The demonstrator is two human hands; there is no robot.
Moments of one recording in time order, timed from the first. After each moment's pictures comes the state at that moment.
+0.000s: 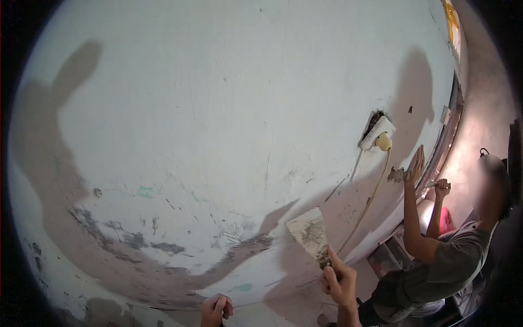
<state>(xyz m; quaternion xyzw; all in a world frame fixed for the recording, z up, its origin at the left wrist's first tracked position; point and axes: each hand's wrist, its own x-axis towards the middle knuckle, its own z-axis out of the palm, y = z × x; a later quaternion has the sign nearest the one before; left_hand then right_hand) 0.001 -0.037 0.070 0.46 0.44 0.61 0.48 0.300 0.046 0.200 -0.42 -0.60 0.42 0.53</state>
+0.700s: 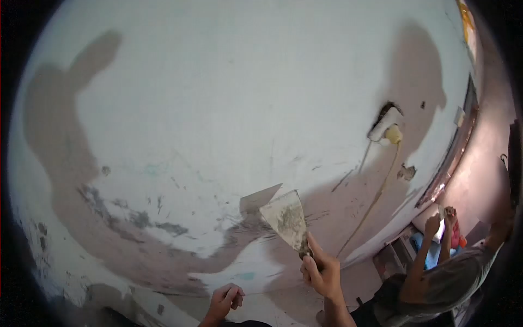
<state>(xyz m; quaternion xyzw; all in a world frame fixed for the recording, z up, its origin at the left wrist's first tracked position) 0.028 -0.040 0.069 0.41 0.46 0.56 0.55 0.270 0.059 0.209 -0.35 -0.69 0.41 0.48</state>
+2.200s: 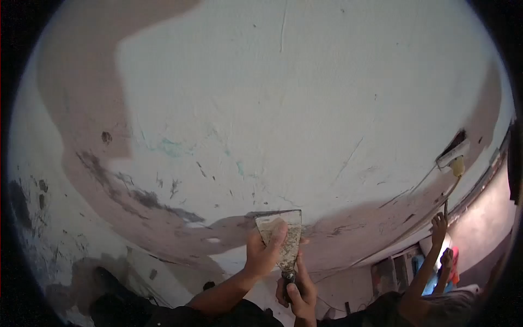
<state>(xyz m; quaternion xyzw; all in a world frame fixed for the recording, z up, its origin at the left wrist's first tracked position) 0.057 0.090 0.193 0.36 0.29 0.75 0.47 0.201 0.042 0.154 -0.24 -0.57 0.64 0.47</state>
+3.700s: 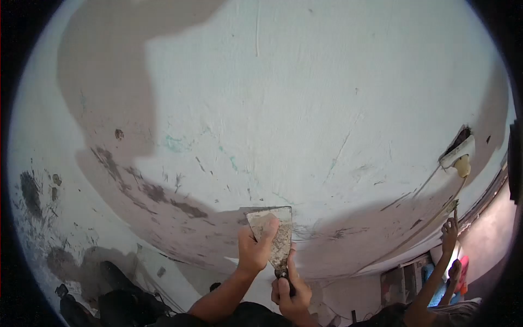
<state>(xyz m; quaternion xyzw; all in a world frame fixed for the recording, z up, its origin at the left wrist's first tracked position) 0.059 0.095 0.177 0.31 0.40 0.78 0.37 0.202 0.048 0.152 -0.29 -0.71 0.45 0.45</state>
